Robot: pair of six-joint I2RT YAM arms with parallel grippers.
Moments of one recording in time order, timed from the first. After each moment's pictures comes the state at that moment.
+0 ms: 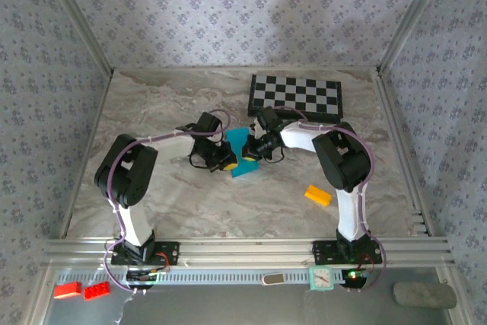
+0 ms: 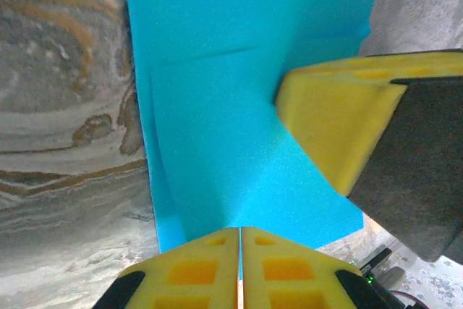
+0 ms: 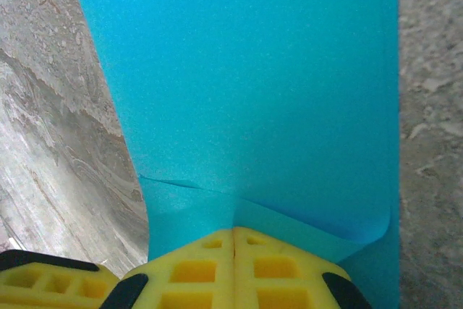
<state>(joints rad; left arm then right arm) -0.55 1.81 1.03 -0.39 0.57 -0.89 0.56 2.03 1.24 -0.32 -0.53 0.68</state>
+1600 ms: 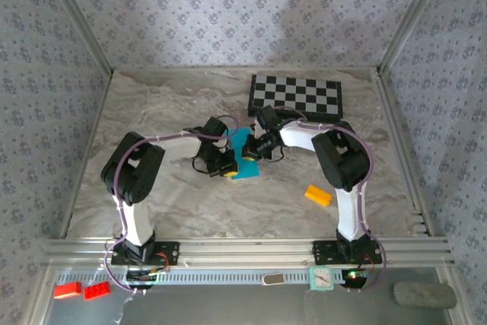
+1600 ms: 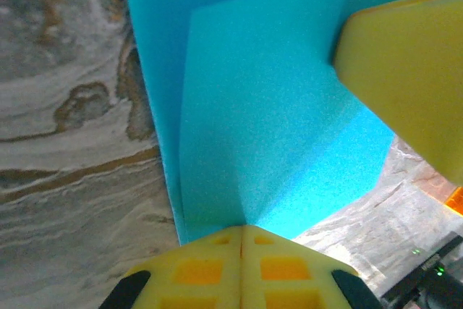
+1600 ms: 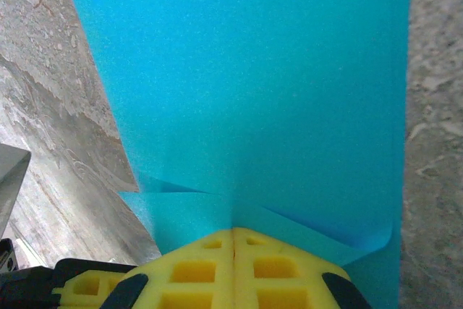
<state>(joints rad) -0.60 1.85 1.05 -0.48 0.50 -0.75 0.56 2.04 1.26 -0.34 -0.54 0.70</state>
